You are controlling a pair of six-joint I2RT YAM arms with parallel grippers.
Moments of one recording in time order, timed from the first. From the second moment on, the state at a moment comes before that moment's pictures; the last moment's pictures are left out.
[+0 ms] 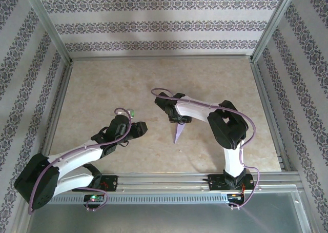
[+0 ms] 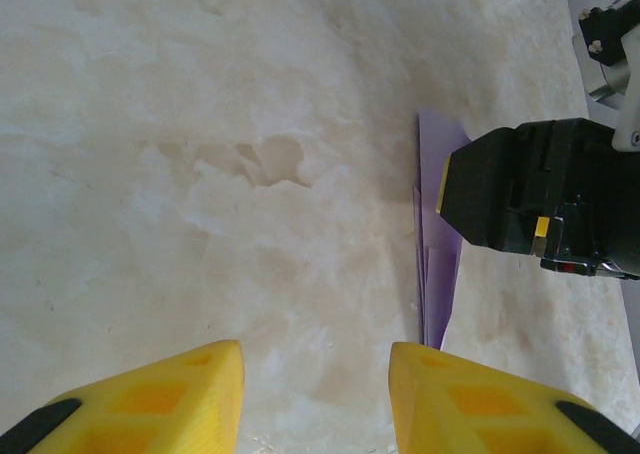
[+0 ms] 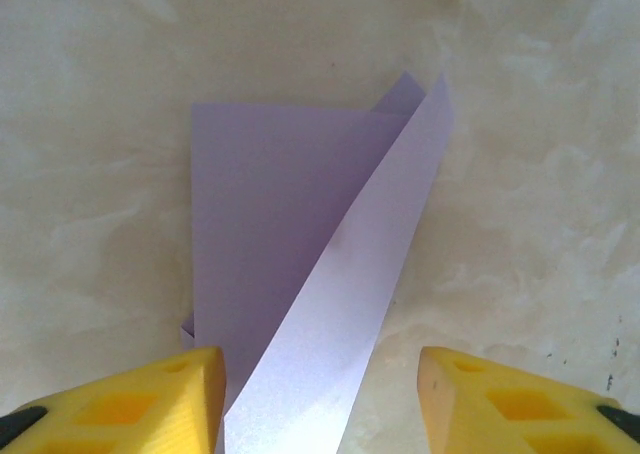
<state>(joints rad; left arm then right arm) -0.61 1.09 0.39 0.09 0.08 -0.87 0.75 1.96 1.35 -0.92 0.41 0.86</state>
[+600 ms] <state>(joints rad) -0.59 1.04 0.39 0.05 0.07 -0.87 0.75 1.67 1.21 -0.86 0.40 0.86</state>
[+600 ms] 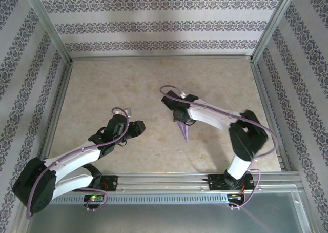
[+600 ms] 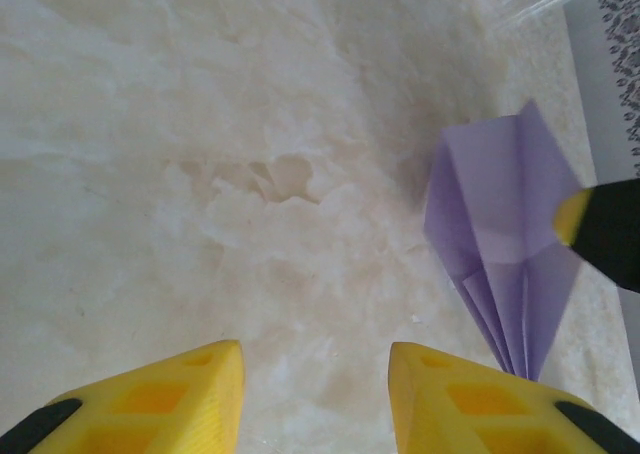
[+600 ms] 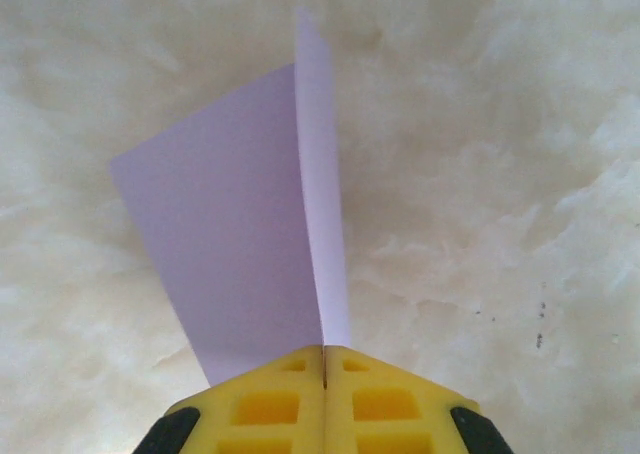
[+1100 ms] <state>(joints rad) -0.54 1.13 0.42 0.28 0.26 -0.97 0.41 1.14 0.69 -0.13 -0.27 0.75</state>
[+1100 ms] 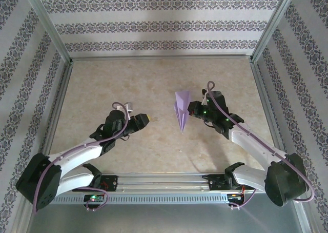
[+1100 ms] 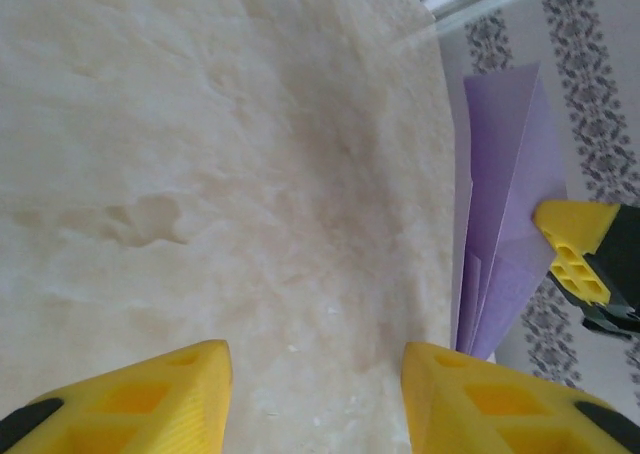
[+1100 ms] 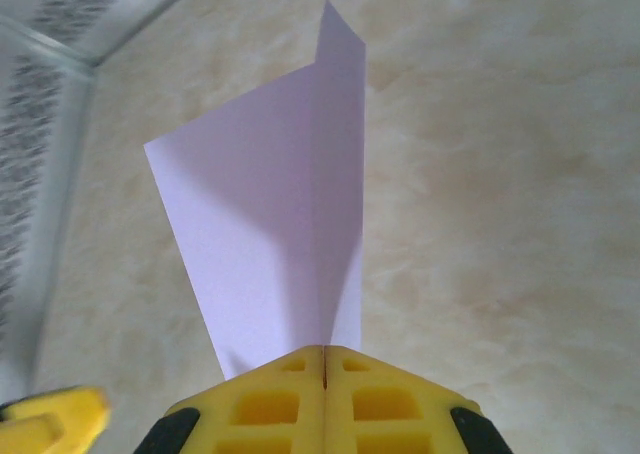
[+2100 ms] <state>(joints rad) -0.55 1.40 0.65 0.46 0.48 -1.03 0.38 1.16 0.61 0.08 -0.61 0.73</state>
